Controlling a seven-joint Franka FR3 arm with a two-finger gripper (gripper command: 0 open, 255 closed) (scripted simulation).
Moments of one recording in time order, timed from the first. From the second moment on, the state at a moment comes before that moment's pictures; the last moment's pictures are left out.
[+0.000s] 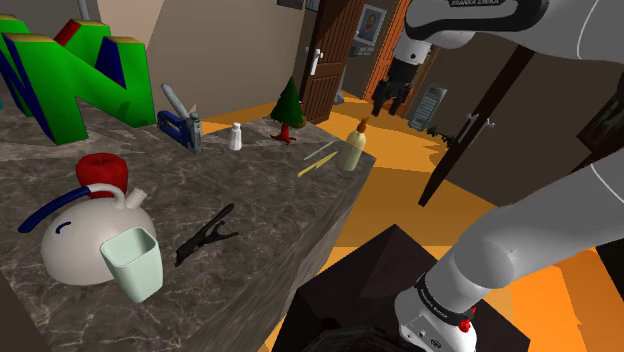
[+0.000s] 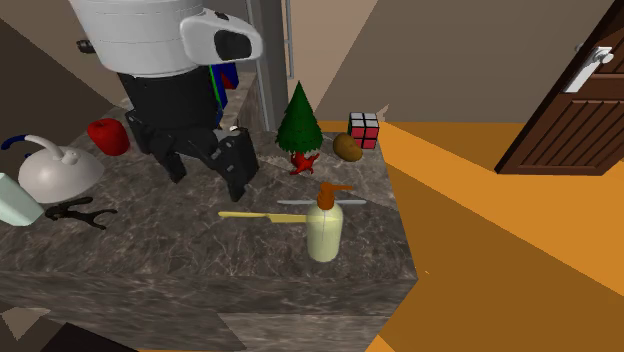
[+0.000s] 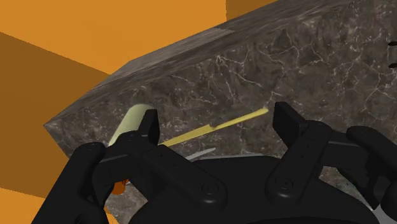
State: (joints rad) arm -0.05 -0.30 -0.23 -2.08 -0.04 1.75 -0.22
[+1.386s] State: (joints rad) arm -0.17 0.32 -0.34 -1.64 0.14 1.84 -0.36
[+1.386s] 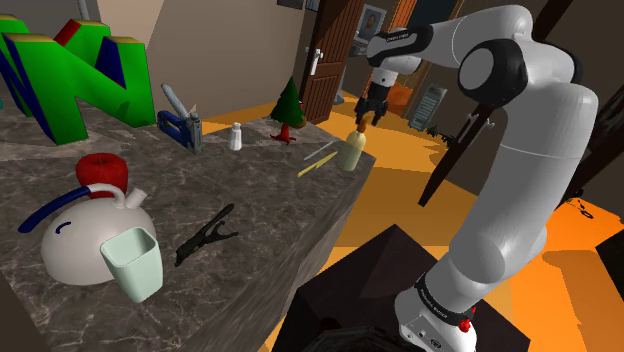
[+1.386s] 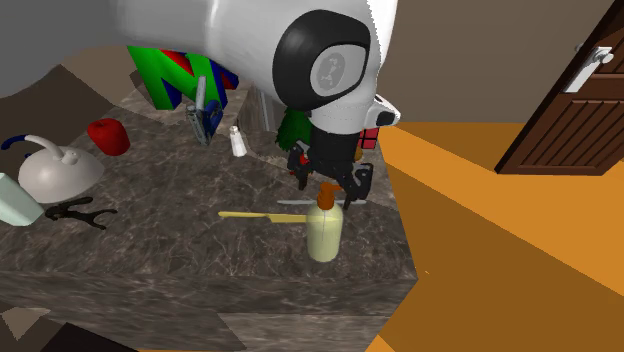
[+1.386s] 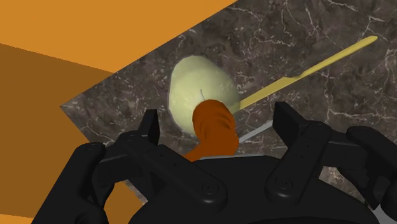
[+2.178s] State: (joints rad) arm -0.16 0.33 -0.34 -1.67 0.14 1.87 -0.36
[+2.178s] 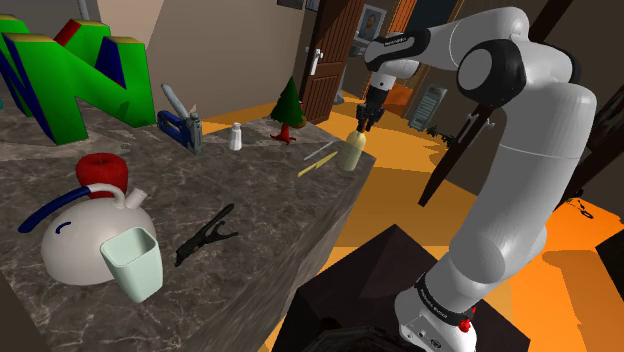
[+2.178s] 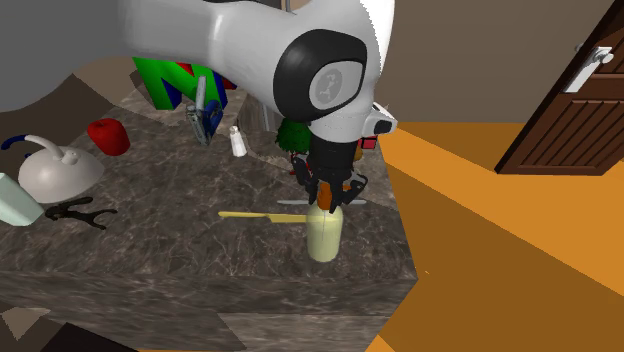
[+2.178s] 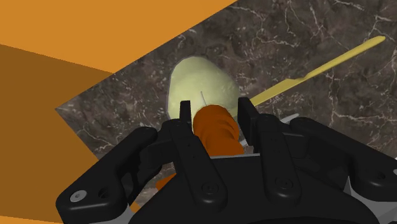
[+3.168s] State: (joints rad) arm -0.16 0.31 -0.34 -1.60 0.13 1.79 -0.36
